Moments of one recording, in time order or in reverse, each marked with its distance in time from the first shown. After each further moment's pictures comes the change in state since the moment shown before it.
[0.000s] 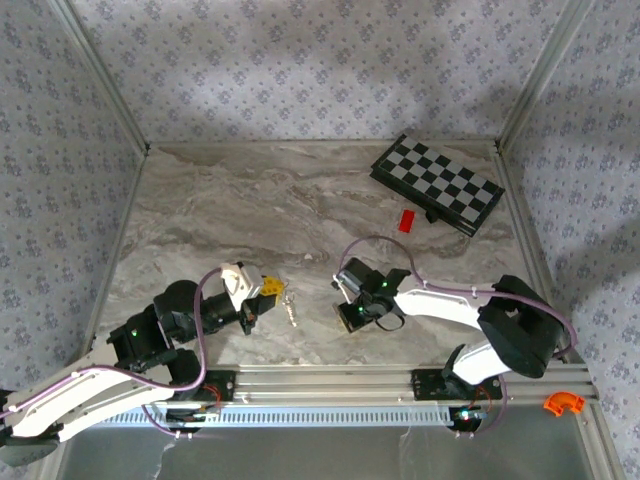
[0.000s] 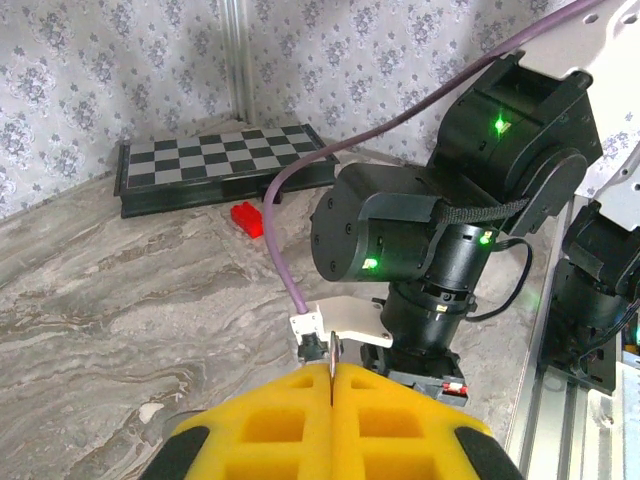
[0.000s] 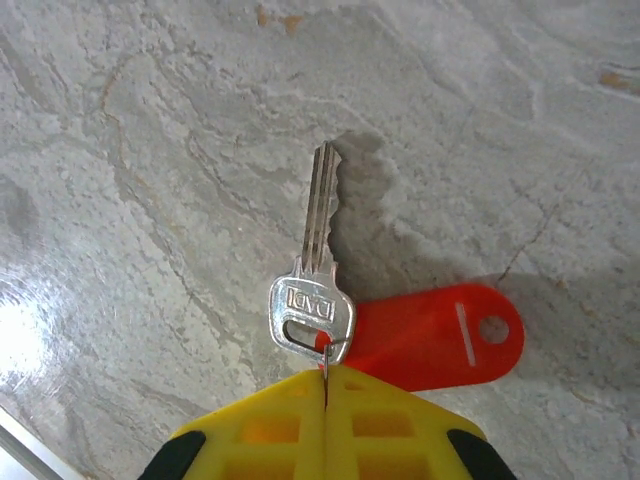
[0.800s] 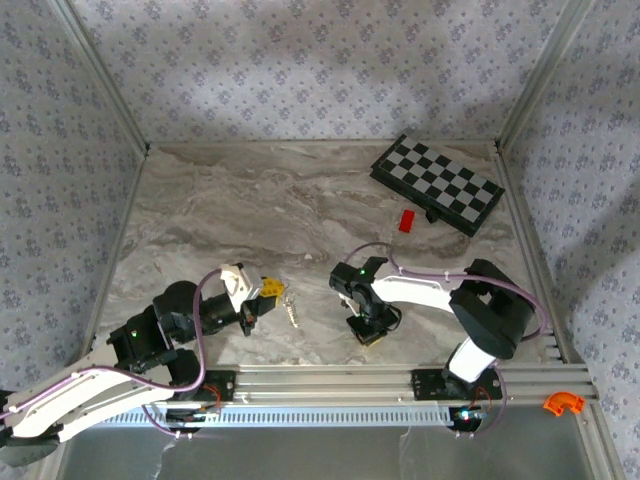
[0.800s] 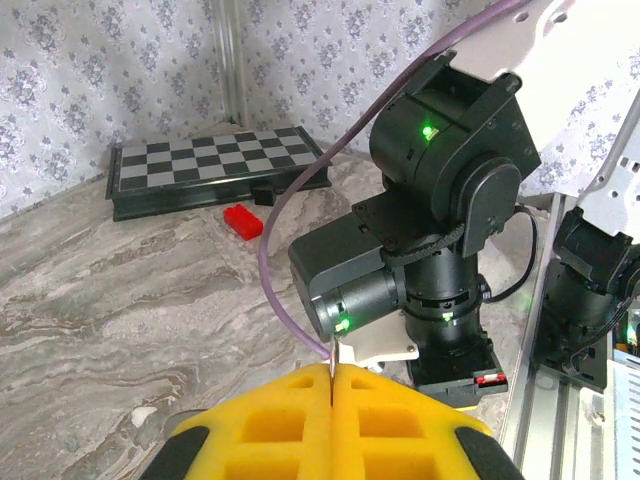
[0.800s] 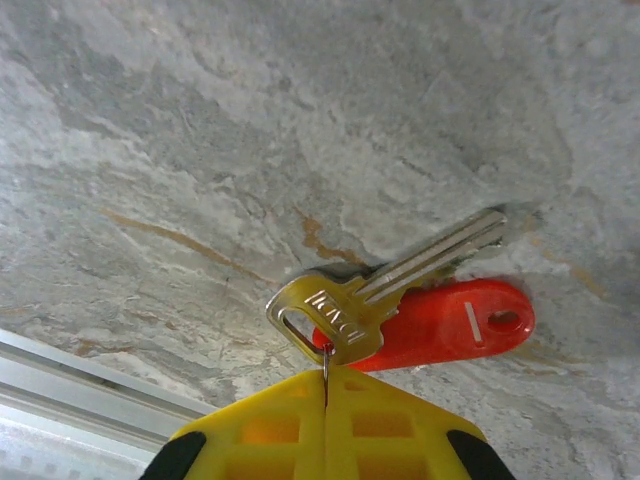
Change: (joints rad) left arm 0.000 -0.008 -0.008 0.007 0.015 0.000; right arm 0.016 0.172 0.167 -0.495 -0.036 -0.019
